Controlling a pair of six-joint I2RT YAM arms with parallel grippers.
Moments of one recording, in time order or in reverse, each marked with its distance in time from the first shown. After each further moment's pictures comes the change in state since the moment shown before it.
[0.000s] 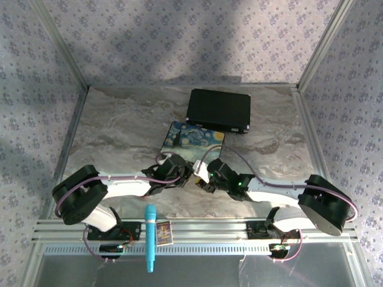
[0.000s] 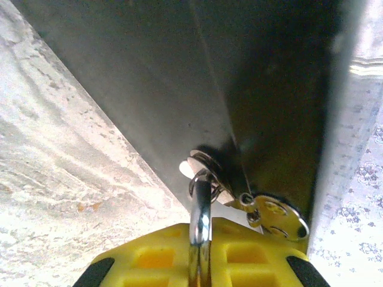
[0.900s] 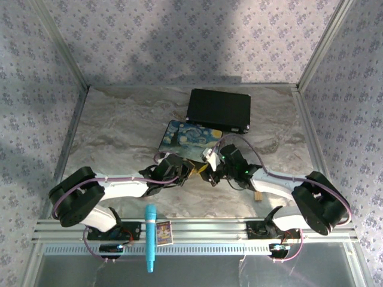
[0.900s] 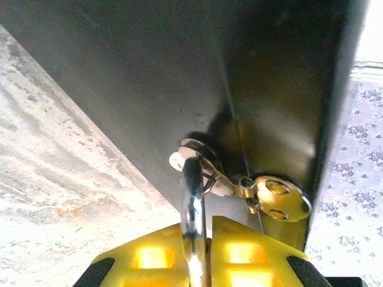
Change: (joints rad) left arm 0.011 -0.031 -0.031 0.062 -0.004 0.011; right arm -0.281 0.035 -0.001 0.074 -0.511 0.193
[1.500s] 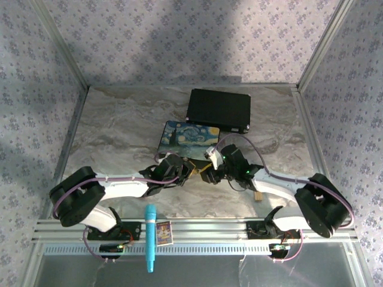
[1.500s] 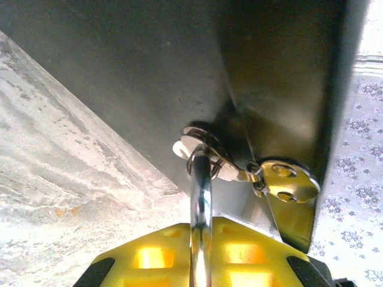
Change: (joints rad) left arm 0.000 0.007 -0.001 0.004 0.004 0.019; right arm 0.001 -0.045 -0.005 -0.067 0.061 0.157
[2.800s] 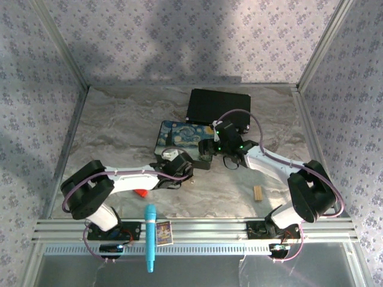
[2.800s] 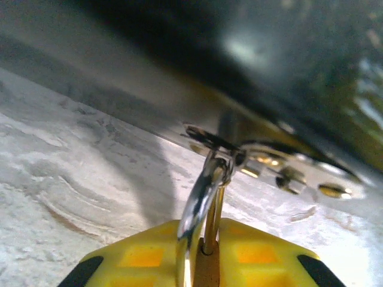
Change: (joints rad) left arm -0.034 0.117 0.209 -0.459 -0.148 0.410; right arm -0.079 0.182 0.377 -0.259 0.312 0.261
